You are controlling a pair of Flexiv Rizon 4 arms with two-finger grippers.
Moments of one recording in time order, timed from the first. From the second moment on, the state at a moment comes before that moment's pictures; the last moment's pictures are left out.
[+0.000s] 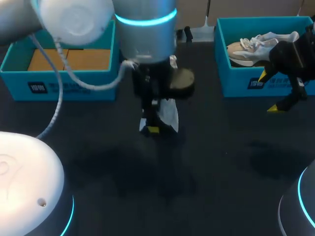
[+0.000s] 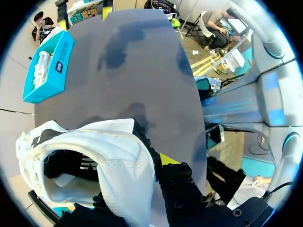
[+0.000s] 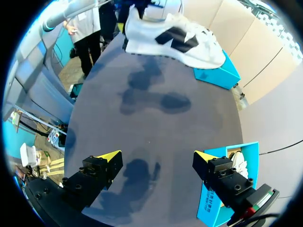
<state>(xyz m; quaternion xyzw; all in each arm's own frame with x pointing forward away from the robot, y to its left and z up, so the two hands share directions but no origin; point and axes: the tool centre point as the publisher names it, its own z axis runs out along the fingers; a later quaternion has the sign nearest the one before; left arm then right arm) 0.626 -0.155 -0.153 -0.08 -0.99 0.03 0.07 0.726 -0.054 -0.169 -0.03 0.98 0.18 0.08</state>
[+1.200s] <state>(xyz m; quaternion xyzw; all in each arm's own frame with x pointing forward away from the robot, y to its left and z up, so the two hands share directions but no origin) 0.678 -0.099 -0.124 -0.11 -0.99 0.01 0.08 0.726 -0.054 -0.169 -0.03 0.98 0.18 0.08</state>
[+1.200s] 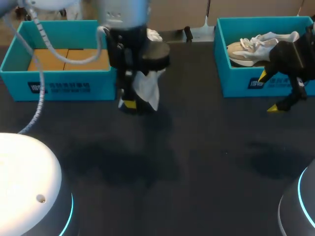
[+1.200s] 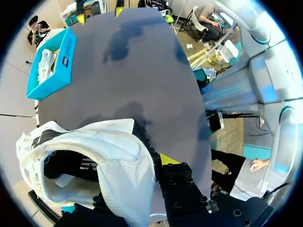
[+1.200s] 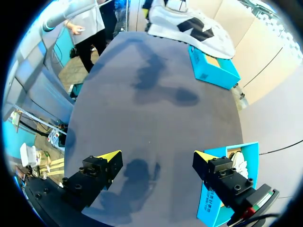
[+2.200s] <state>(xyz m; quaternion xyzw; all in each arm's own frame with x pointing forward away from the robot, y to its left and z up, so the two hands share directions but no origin) 0.794 0.109 -0.127 -0.03 -1.00 0.02 0.07 0.726 -0.054 -0.169 -0.03 0.98 0.18 0.08</state>
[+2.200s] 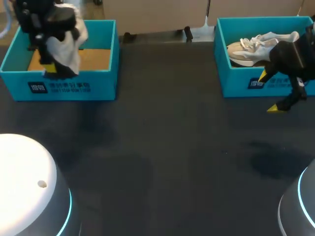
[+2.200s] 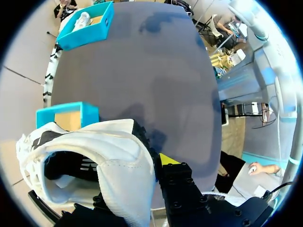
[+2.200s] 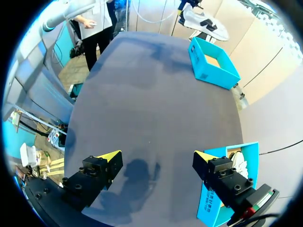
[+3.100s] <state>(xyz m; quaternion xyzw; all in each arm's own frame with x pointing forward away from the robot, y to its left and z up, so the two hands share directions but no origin) 0.897 0.276 -0.139 0.01 -1.00 0.01 0.03 0.726 -0.054 -0.169 -0.03 0.98 0.18 0.08</state>
